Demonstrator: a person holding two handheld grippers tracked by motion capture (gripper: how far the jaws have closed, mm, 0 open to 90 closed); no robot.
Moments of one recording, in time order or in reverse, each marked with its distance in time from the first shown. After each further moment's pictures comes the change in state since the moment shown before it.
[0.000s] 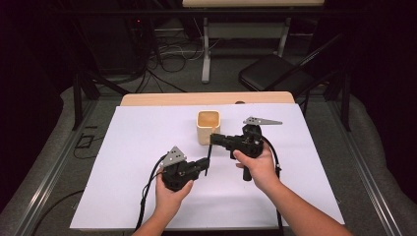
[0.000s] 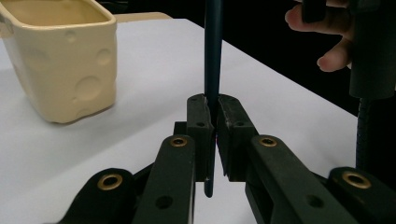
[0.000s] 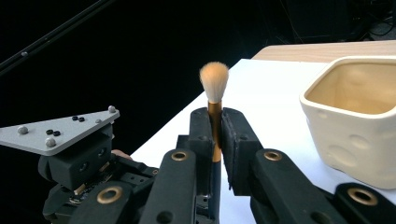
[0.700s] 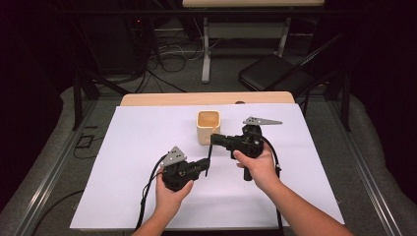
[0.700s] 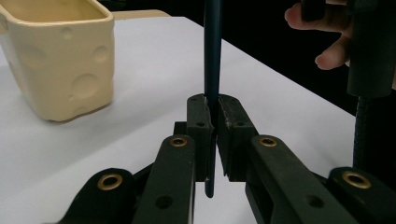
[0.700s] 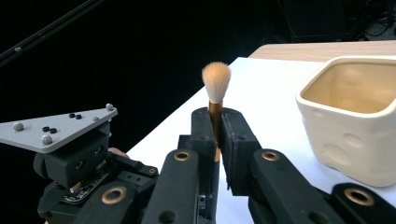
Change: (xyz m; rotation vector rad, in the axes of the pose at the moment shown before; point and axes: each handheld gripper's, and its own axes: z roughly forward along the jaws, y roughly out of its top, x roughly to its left) left arm 0.000 0.000 0.001 0.007 -0.007 -0.009; right arm 0.001 0.000 0.000 0.007 -0.017 -0.012
